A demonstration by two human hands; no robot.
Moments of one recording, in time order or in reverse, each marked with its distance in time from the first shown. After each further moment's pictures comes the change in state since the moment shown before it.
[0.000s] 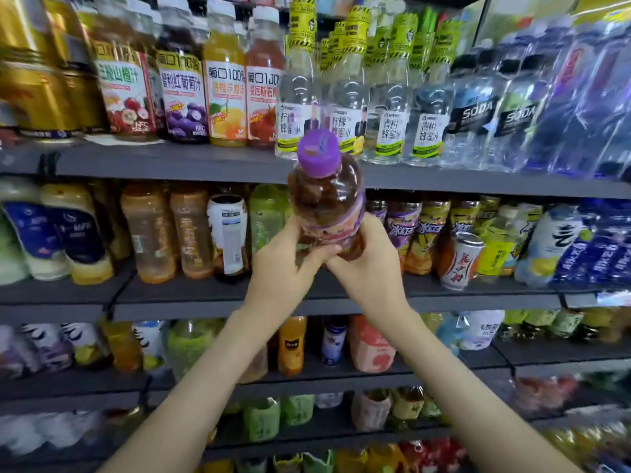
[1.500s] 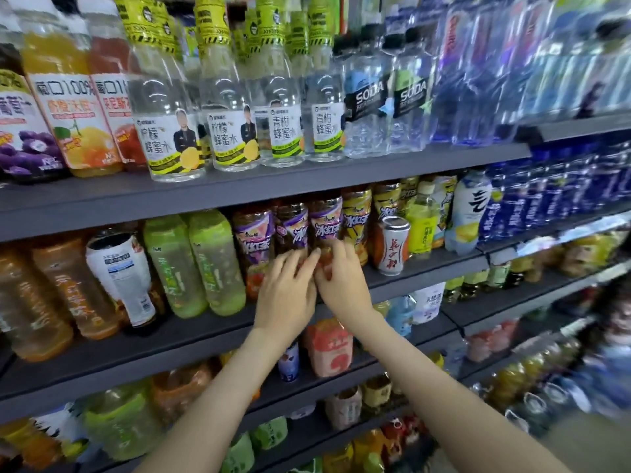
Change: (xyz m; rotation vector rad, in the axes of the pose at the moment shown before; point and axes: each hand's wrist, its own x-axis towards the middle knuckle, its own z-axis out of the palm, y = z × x) left_hand 0.008 -0.054 0.140 0.496 -0.300 0.298; right_hand 0.005 0.132 -0.026 -0.269 0.036 0.262
